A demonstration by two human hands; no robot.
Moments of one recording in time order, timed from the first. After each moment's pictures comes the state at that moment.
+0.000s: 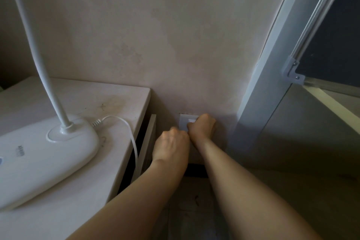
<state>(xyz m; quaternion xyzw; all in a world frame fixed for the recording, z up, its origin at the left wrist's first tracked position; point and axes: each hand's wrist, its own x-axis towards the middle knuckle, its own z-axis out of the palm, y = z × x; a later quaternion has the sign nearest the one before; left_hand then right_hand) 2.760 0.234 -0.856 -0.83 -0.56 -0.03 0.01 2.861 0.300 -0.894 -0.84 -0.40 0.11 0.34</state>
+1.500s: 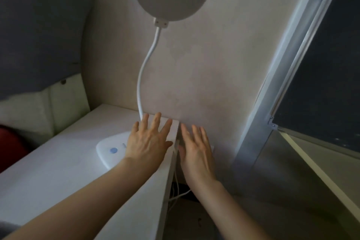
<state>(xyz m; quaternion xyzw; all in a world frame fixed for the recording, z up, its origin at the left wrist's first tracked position) 2.595 0.160 -0.752 -0.80 -0.56 -0.17 0.10 2.734 0.129 -0.774 -0.67 -0.69 -0.07 0.28</state>
